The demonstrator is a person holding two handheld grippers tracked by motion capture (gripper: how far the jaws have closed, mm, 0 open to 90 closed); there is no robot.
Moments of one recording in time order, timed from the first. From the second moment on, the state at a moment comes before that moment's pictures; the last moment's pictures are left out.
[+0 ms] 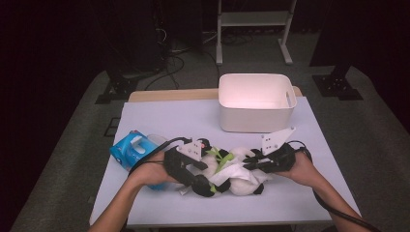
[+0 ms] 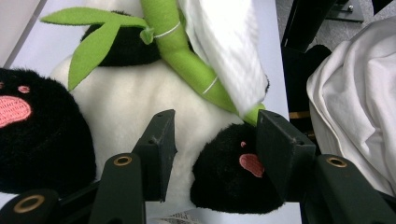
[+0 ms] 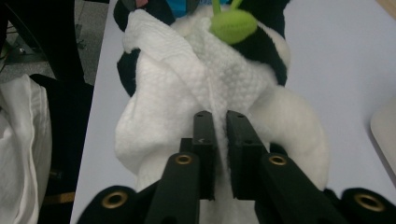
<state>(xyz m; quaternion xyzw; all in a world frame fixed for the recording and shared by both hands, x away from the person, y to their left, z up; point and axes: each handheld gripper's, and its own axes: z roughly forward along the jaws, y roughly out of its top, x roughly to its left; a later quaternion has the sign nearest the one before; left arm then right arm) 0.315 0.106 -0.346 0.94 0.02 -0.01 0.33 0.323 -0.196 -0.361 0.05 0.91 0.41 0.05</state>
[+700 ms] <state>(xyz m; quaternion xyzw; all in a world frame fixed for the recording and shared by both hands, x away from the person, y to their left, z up) 0.312 0.104 -0.352 0.94 0.02 -0.02 0.33 0.332 -0.192 -0.360 0.06 0.91 0.42 0.04</state>
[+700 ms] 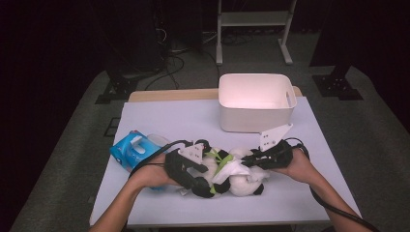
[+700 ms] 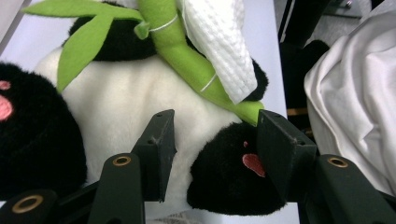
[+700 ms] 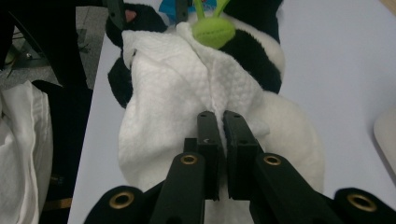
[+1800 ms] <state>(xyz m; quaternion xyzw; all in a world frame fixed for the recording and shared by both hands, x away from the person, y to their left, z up) 0.318 0.080 -0.361 0.95 0.02 0.05 0.31 0.318 -0.219 -0.366 0.07 0.91 0.41 0.04</state>
